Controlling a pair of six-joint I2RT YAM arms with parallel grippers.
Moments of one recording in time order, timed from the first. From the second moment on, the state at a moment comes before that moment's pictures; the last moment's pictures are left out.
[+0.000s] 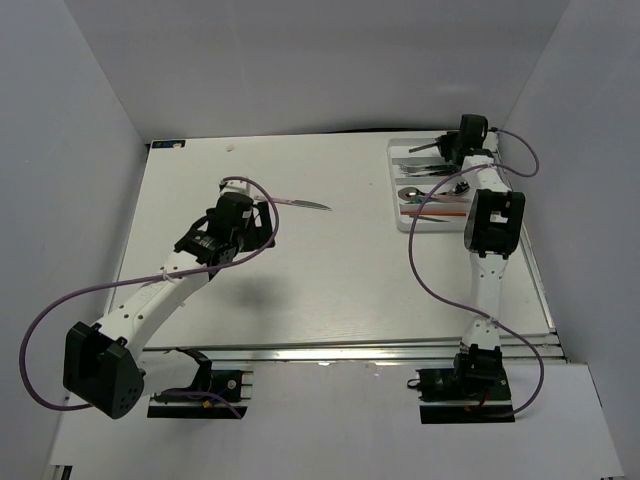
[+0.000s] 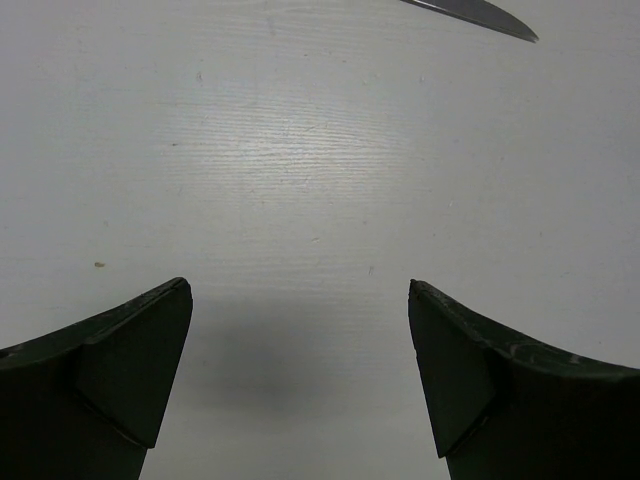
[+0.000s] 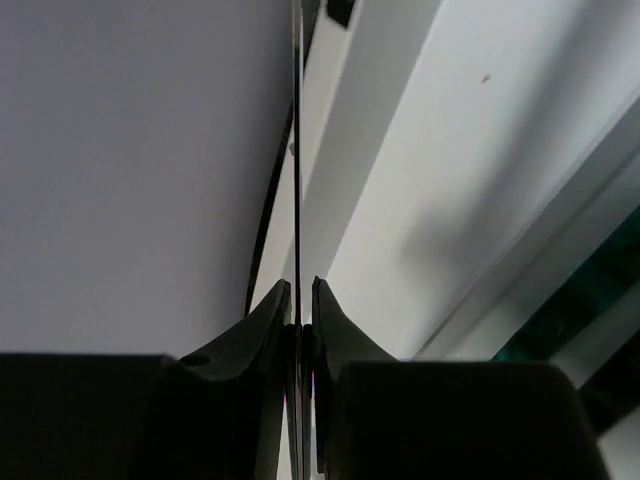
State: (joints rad) left arm -0.48 1.21 0.95 -0.49 -0.31 -0.43; right arm -0.04 2.55 2.21 -0.18 0.01 1.23
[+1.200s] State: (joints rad) left arm -0.46 1.59 1.40 -0.56 -0.38 -0.58; right arm -0.03 2.21 2.08 -0.37 0.08 1.01
